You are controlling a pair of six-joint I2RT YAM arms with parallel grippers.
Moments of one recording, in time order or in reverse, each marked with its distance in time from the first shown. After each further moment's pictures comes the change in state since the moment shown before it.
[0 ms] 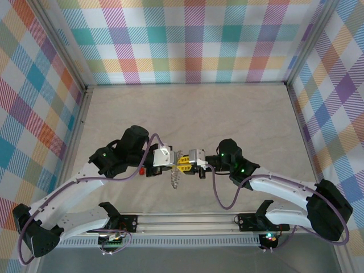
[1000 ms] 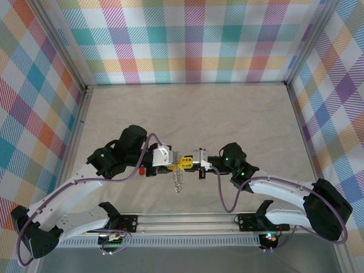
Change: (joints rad) left arm 0.000 -0.016 0.003 0.019 0.029 -0.005; right arm 0.001 0.005 -0.075 0.248 0.008 0.069
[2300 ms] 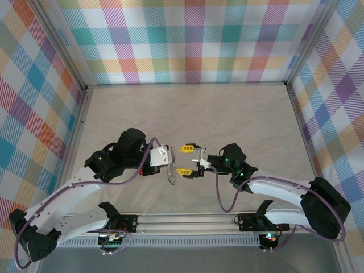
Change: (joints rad) left arm -0.003 -0.040 -0.027 -0.035 -0.238 0.008; right arm -0.001 0.019 -0.017 0.040 0.095 -0.011
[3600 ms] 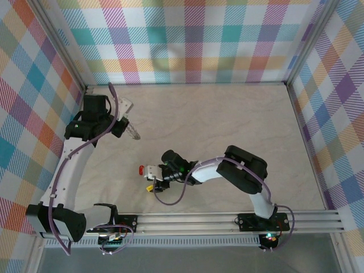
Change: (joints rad) left arm 0.645 0.245 0.311 -0.116 -0.147 -0.211; right arm 0.236 0.862 0.554 -0.286 0.105 -0.132
